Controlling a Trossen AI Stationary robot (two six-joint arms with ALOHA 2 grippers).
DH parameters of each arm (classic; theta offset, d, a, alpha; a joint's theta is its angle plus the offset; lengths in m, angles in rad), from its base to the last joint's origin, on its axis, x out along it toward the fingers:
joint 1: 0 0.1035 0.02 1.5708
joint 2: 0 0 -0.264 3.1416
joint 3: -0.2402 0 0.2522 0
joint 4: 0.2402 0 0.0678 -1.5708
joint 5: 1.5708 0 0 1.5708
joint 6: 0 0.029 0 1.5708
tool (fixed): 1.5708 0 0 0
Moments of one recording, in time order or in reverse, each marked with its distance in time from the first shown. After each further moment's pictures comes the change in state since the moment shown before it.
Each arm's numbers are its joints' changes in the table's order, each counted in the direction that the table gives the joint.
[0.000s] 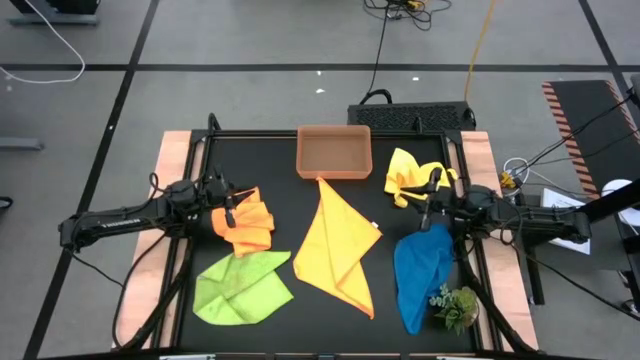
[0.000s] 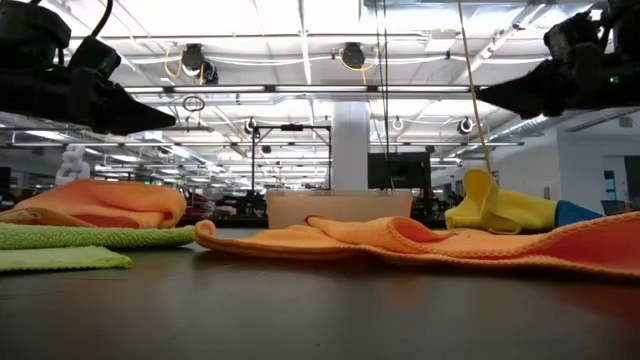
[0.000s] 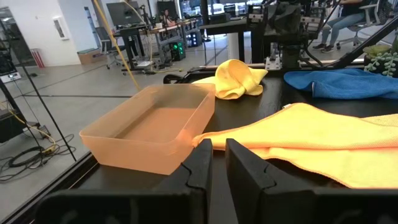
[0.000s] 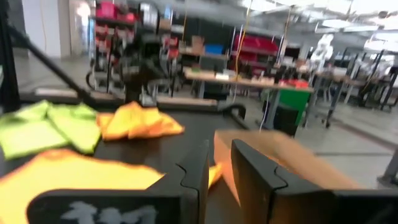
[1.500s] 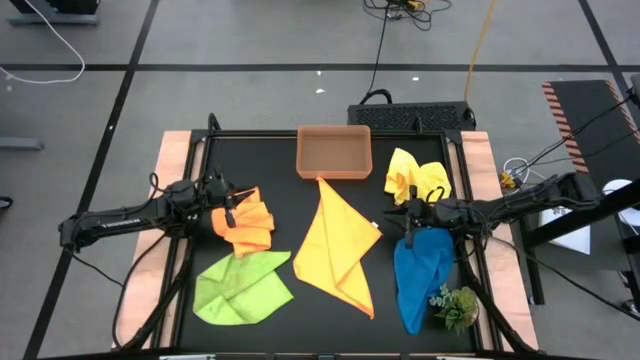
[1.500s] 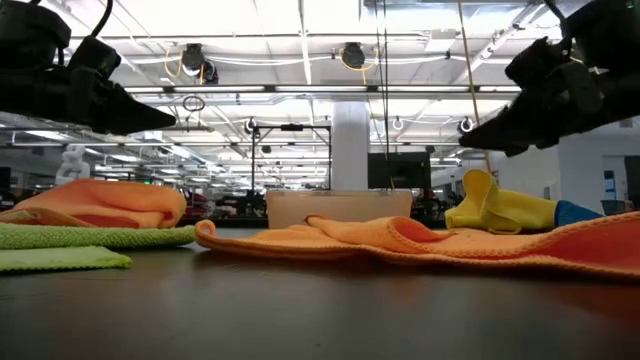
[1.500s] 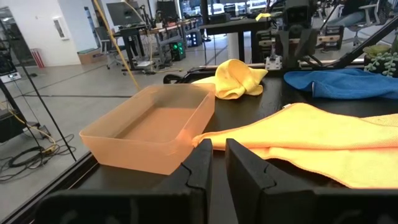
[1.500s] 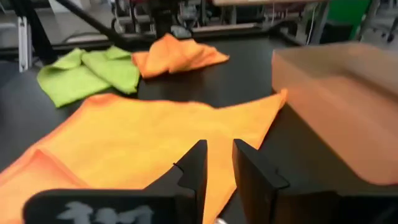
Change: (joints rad) left arm 0.000 0.000 0.000 0.000 0.000 0.000; right arm 0.209 -0.696 -0.023 -0.331 0.107 0.269
